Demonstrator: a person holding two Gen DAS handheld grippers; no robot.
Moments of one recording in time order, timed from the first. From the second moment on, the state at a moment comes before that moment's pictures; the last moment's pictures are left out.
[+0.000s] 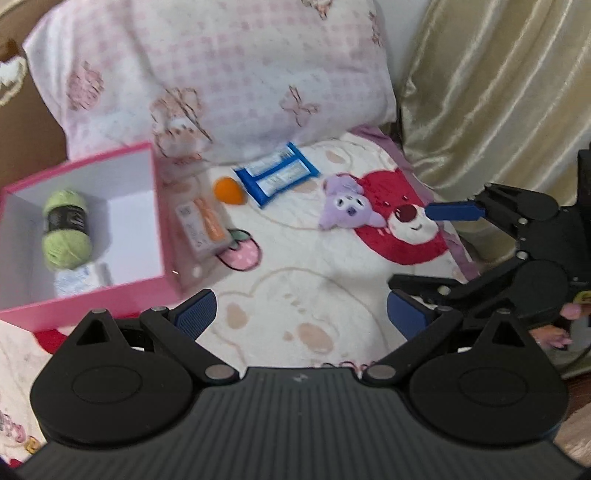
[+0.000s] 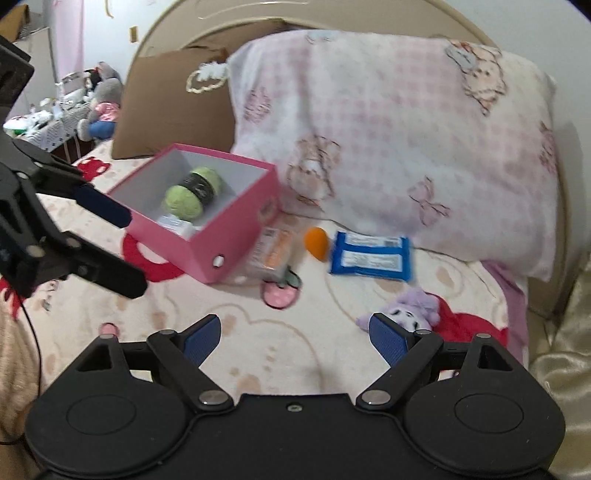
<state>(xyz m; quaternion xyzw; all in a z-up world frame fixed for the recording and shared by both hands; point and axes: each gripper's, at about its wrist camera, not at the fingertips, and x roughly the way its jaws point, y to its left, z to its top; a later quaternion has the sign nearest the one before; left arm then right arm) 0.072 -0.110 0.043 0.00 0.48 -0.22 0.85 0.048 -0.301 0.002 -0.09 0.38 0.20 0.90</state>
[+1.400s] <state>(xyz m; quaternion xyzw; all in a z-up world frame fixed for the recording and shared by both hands) 0.202 -0.222 -0.118 -0.09 0.42 -0.26 0.86 0.139 -0.365 -0.151 -0.03 0.34 0.10 0.93</state>
